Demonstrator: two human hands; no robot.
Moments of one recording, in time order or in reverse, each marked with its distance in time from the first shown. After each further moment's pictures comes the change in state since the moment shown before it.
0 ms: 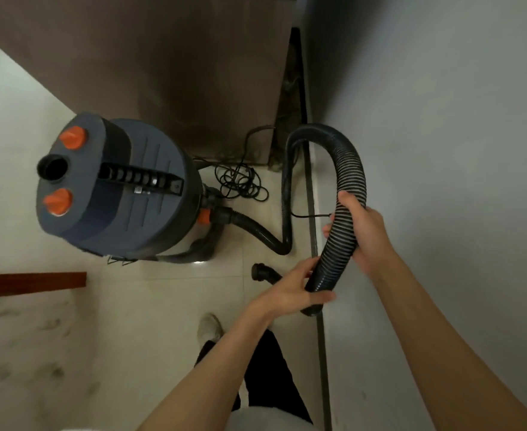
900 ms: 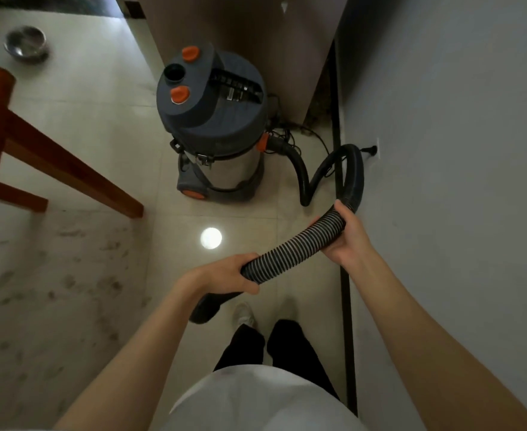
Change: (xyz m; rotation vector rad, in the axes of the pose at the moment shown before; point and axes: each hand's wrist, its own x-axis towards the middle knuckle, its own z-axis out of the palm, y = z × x) left_hand -0.346 -0.173 0.007 0.335 -0.075 -0.132; right_hand -0.272 0.211 0.042 0.494 -0.066 0.331
